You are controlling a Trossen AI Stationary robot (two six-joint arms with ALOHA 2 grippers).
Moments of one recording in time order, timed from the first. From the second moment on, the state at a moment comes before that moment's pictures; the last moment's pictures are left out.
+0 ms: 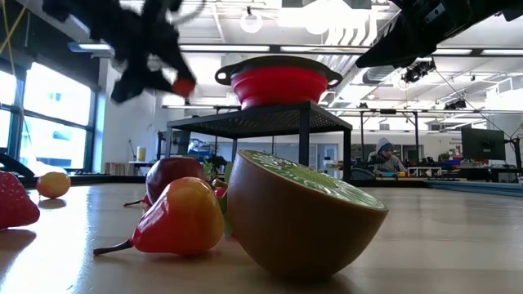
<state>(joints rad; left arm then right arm) -0.08 1.06 0.68 -0.18 -0.22 -0.97 0.19 0.97 0.58 -0.06 0.34 0.06</state>
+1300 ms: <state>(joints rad) 0.16 1.25 1.37 -0.24 -0.17 -0.29 0.19 0.97 0.58 -0.07 0.34 0.06</state>
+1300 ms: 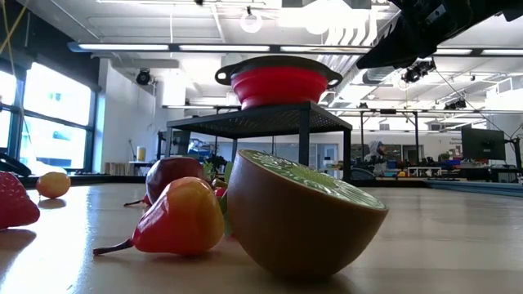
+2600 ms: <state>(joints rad) 0.36 1.57 1.37 -0.24 0.15 -0.21 0.19 0.97 0.58 -0.08 0.34 0.05</state>
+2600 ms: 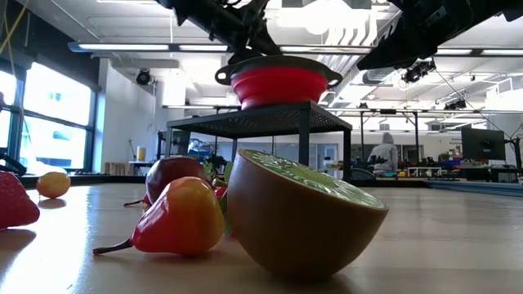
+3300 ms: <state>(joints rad) 0.36 1.56 1.37 -0.23 0.13 -0.18 0.19 0.97 0.58 -0.08 0.34 0.05</state>
